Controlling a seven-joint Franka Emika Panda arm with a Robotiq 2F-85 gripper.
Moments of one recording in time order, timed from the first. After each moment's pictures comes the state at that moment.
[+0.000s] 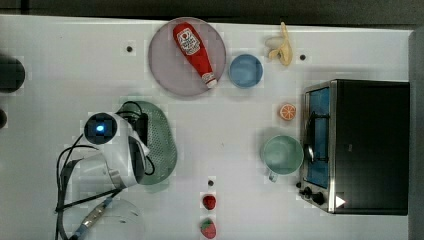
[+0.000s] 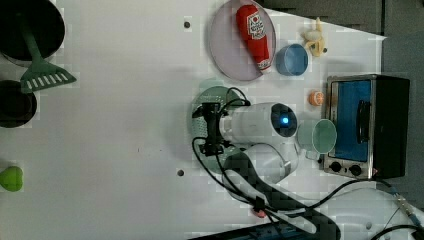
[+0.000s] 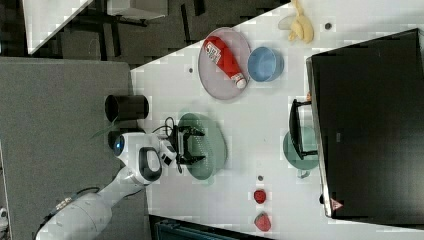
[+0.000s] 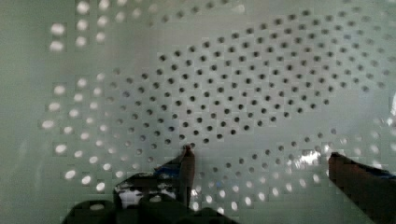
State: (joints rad) arm 0.47 0.55 0.05 -2.16 0.16 1.08 1.12
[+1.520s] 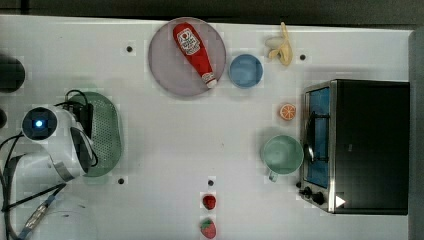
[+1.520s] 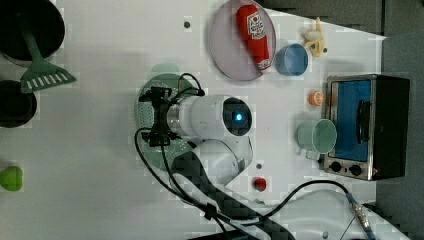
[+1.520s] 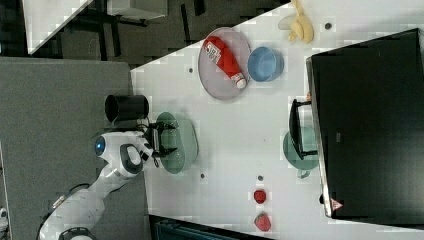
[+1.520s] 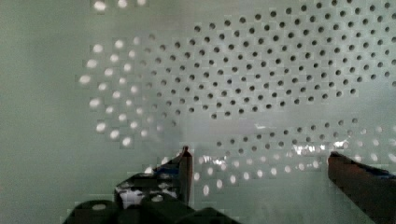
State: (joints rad) arm 0.65 0.72 0.05 -1.83 0.27 1.09 1.26
